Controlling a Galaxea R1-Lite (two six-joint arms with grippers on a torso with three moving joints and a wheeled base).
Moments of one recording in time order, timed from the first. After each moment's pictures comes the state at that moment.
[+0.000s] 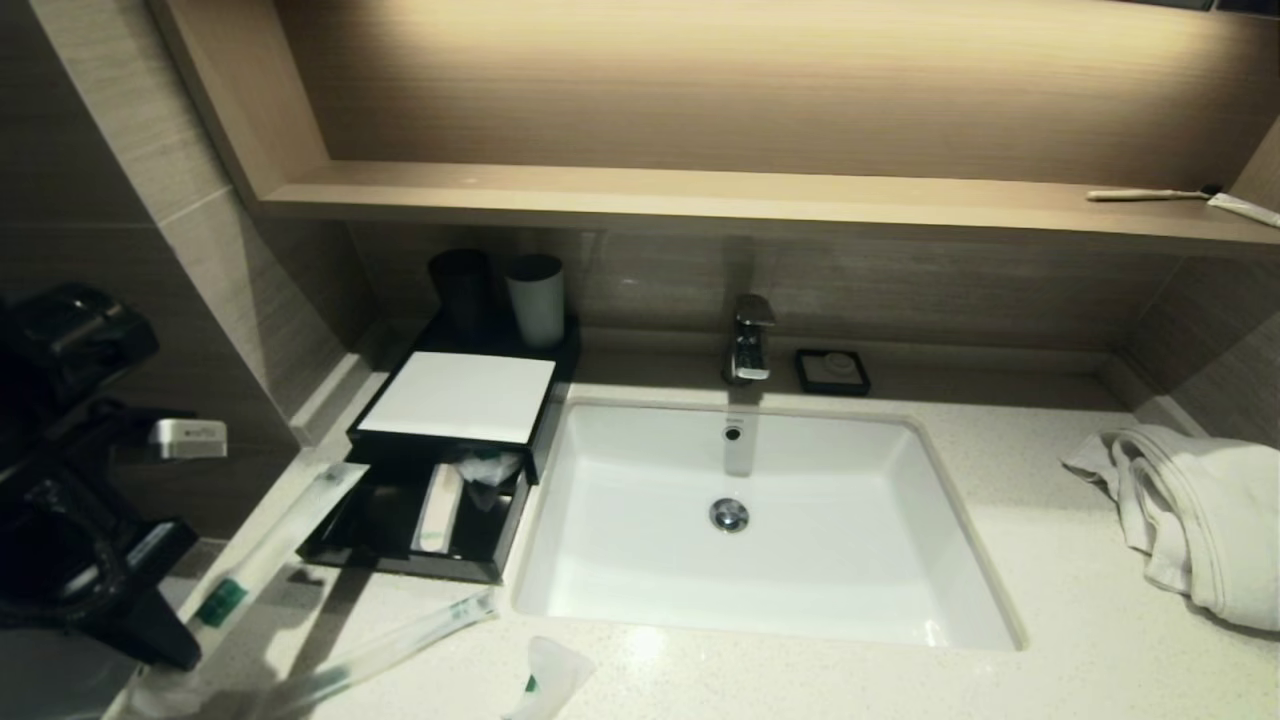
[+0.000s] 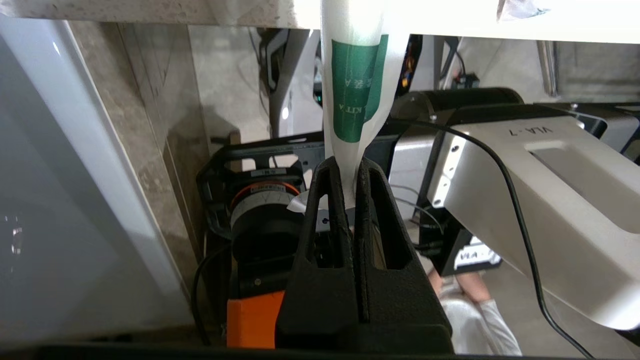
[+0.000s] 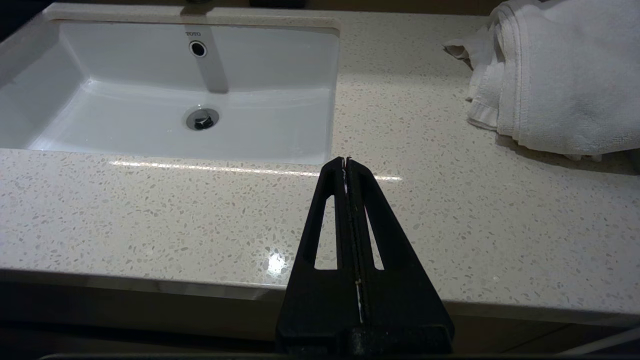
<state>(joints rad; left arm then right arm) 0.05 1.60 -1.38 1.33 -0.25 0.08 0.00 0.00 0.00 0.00 0.00 0.00</state>
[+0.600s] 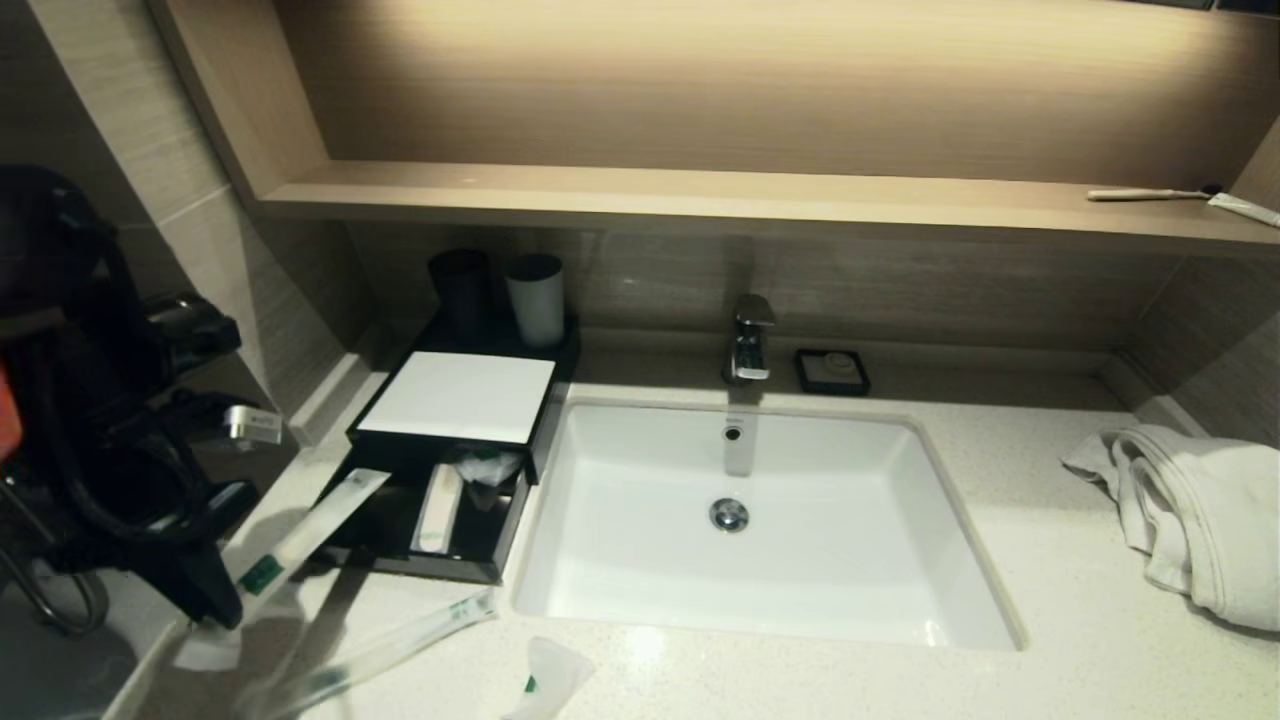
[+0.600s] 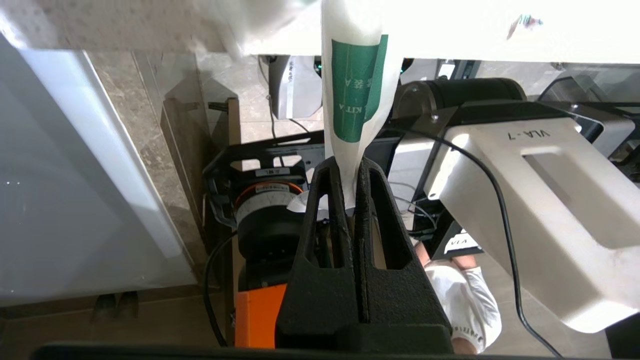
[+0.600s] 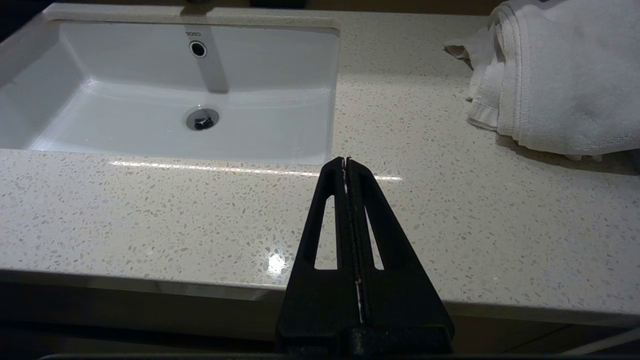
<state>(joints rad) 0.04 1.83 -1.59 1.43 -0.24 0.08 0.00 0.00 0.00 0.00 0.00 0.00</state>
